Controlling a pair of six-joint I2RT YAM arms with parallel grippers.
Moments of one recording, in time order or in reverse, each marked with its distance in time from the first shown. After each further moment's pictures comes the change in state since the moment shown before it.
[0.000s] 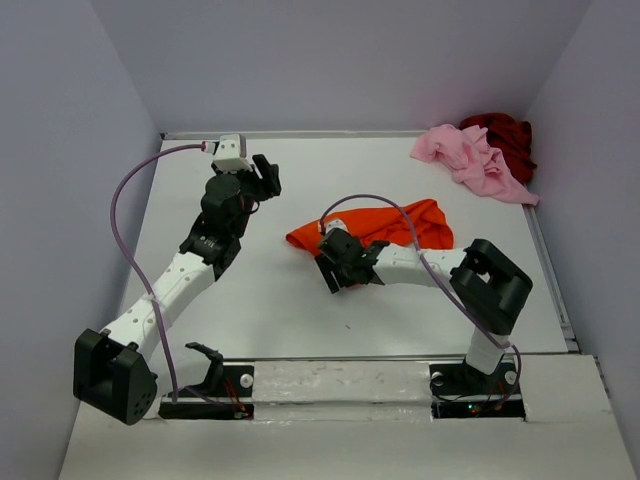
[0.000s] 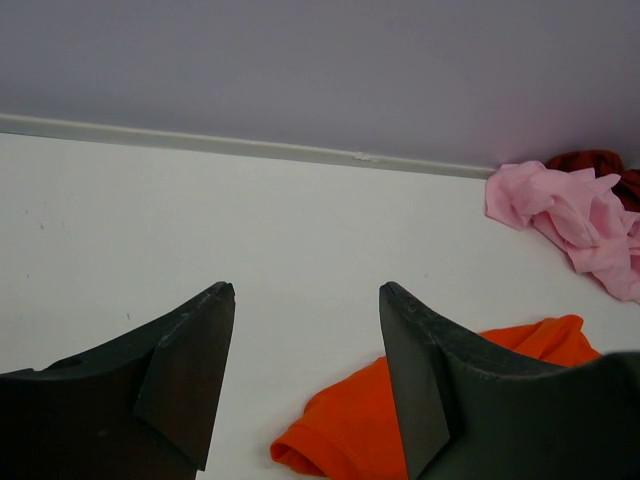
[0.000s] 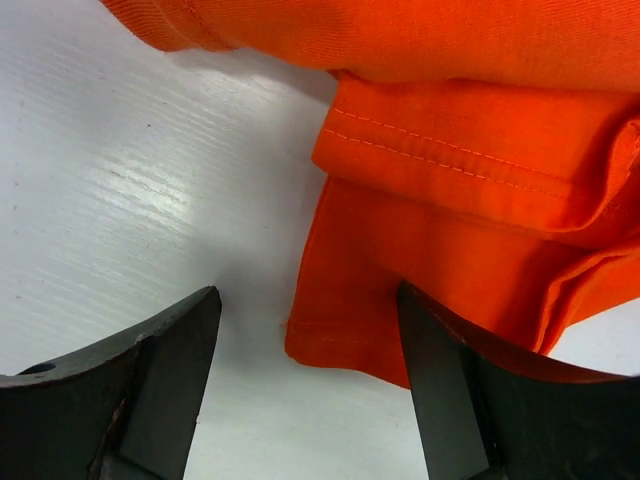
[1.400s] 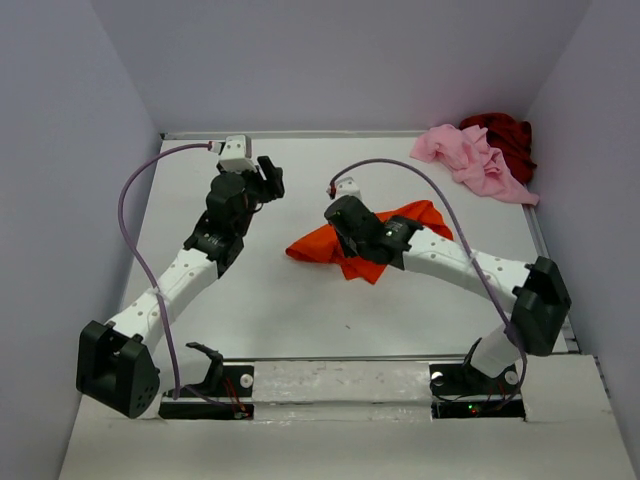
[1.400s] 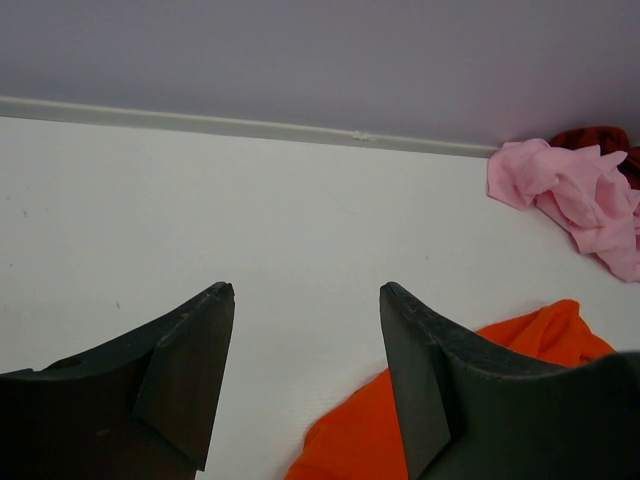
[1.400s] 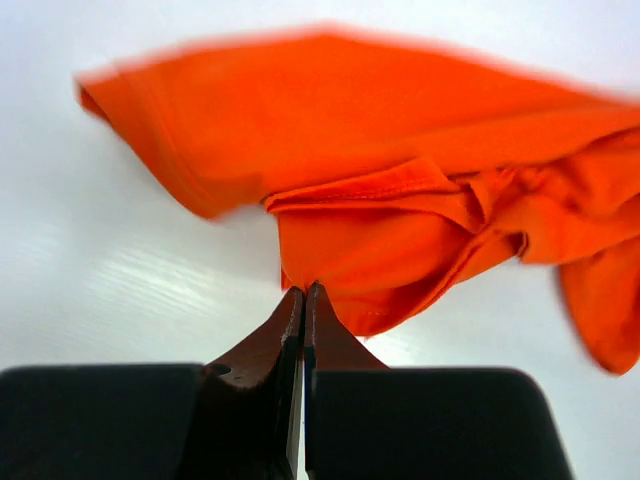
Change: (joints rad) left arm 0.000 0.033 0.000 -0.004 0.021 -0.005; right arm 0.006 -0.188 0.169 -0.252 0.130 0.016
